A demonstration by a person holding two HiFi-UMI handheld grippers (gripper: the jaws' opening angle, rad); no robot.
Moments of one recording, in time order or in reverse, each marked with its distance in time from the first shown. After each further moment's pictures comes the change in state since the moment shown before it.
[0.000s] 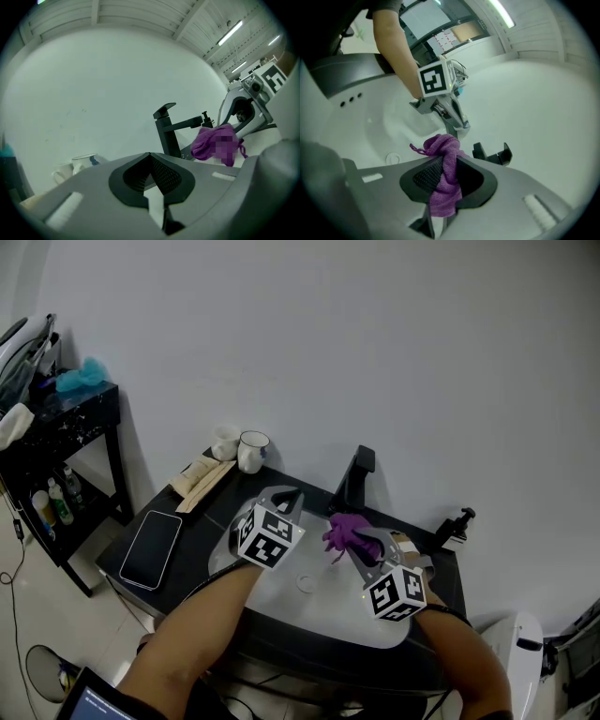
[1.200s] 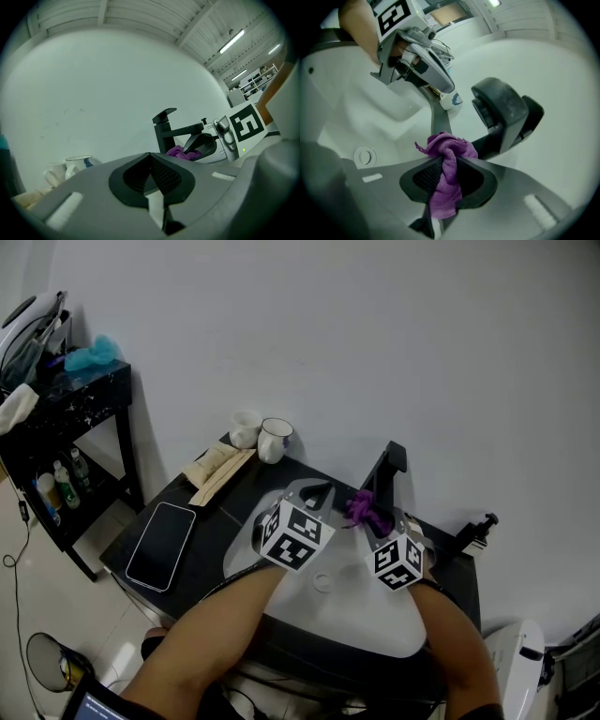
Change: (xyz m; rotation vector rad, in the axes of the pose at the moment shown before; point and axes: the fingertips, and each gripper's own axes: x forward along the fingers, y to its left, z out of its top) left arm 0.006 -0.005 0.011 -0.052 -0.053 -0.034; right arm 0.091 -0.019 -0.052 0.171 0.146 -0.029
